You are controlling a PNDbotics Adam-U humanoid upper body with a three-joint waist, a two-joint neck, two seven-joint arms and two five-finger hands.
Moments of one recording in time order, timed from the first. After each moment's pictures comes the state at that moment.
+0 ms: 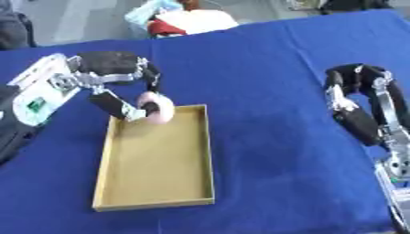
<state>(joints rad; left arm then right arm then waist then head) -0.86 0.60 -0.51 -1.31 -0.57 -0.50 -0.53 -0.42 -0.36 0.09 -1.65 0.34 -0.14 -0.09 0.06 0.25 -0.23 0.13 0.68</state>
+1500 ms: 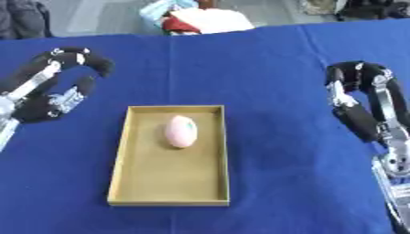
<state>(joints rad) -0.37 0.50 -0.06 -1.80 -0.28 -0.27 -0.29 -0.42 -0.36 0.07 -1.65 0.34 -0.13 -0.11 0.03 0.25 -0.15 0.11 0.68</state>
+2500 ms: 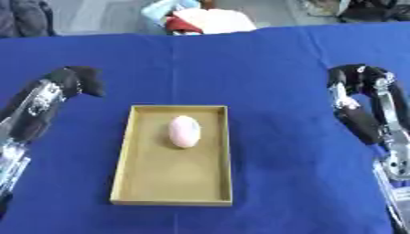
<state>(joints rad) -0.27 0.41 -0.04 -1.86 0.03 -0.04 -0.24 -0.41 -0.35 0.07 -1.65 0.34 -0.13 -0.11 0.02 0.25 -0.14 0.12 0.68</state>
